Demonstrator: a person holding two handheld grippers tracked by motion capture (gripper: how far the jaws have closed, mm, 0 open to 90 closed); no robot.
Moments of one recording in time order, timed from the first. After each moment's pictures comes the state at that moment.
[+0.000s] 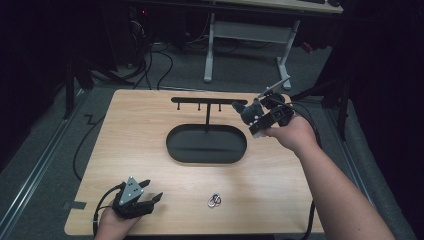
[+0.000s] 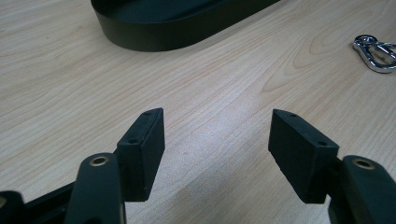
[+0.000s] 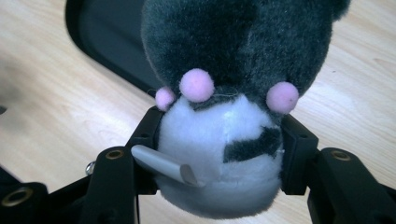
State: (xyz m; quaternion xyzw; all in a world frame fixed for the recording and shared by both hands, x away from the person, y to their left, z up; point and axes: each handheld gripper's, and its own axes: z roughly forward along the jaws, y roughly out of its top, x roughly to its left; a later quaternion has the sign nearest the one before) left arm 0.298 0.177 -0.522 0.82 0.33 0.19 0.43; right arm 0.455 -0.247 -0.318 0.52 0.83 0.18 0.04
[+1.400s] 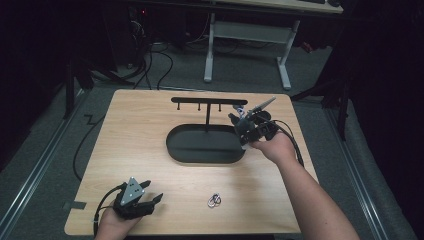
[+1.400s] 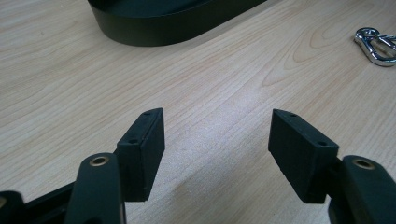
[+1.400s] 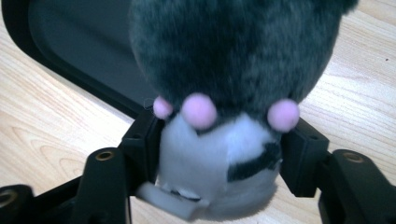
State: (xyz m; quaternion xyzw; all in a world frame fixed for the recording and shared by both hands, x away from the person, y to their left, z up) left arm 0.298 0.176 -0.524 0.82 0.32 0.19 0.42; right arm 0.471 -0.237 -0.404 0.54 0.82 0.18 0.04
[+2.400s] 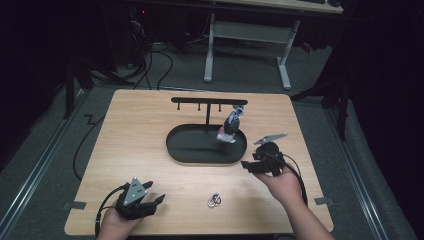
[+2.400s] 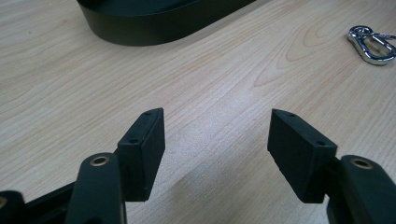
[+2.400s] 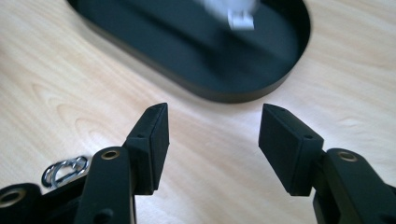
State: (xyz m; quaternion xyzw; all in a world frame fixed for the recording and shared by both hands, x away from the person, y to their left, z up) left arm 0.298 0.170 -0.524 0.83 0.32 0.18 0.42; right arm 0.366 -0.243 -0.435 0.48 0.82 0.29 0.12
